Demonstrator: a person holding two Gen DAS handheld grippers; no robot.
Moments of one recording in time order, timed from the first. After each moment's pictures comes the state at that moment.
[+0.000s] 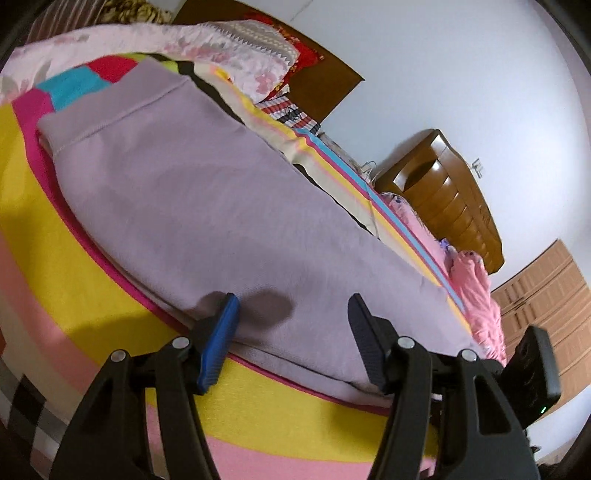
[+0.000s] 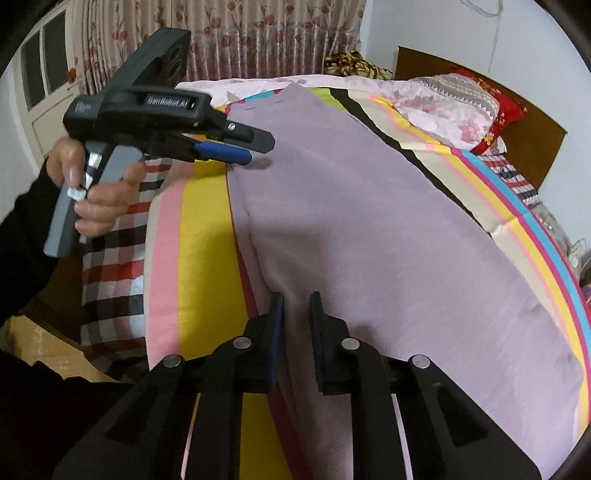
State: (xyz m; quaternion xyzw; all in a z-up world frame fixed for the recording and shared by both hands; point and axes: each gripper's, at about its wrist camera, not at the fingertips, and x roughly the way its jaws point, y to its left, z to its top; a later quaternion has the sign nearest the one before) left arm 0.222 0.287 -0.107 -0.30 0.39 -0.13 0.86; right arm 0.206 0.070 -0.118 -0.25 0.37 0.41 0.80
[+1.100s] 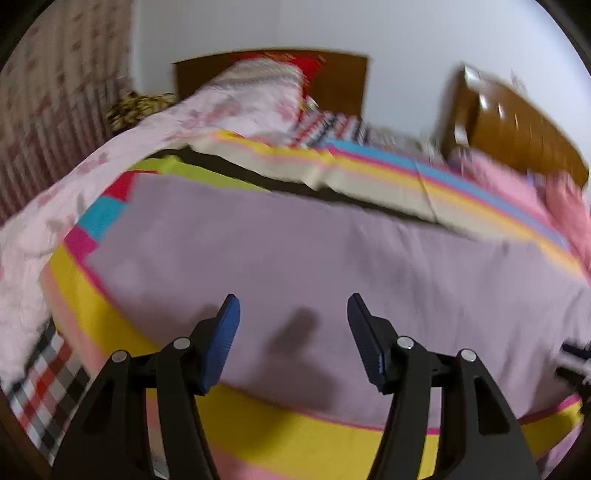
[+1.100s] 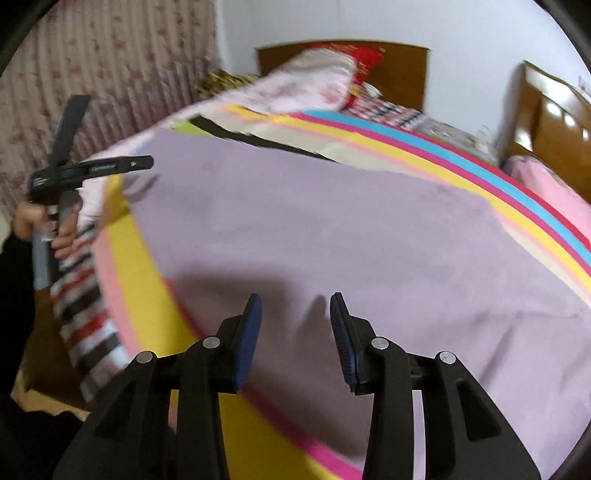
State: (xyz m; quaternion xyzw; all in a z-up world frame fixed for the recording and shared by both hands) left arm 0.243 0.204 -0.071 -0.02 0.40 0.02 0.92; right arm 0.185 -0.070 -0.099 -0.07 0.42 0.22 0.88
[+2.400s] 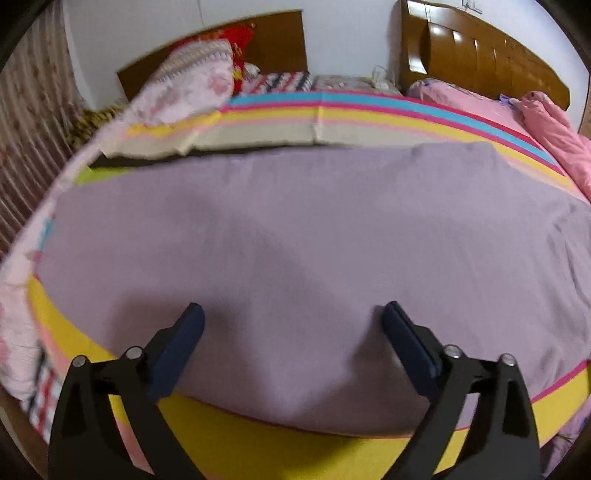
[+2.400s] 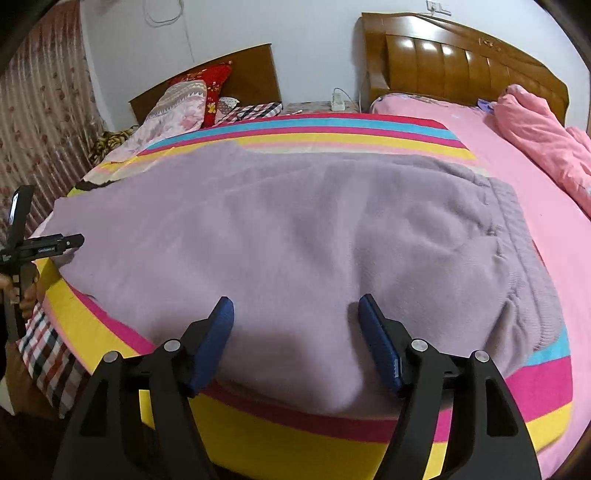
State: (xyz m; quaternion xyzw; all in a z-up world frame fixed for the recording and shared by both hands) left arm 0.242 0.056 -0.091 0.07 0.44 -0.02 0.89; right arm 0.085 -0.327 -0.082 0.08 0.39 0.03 0.91
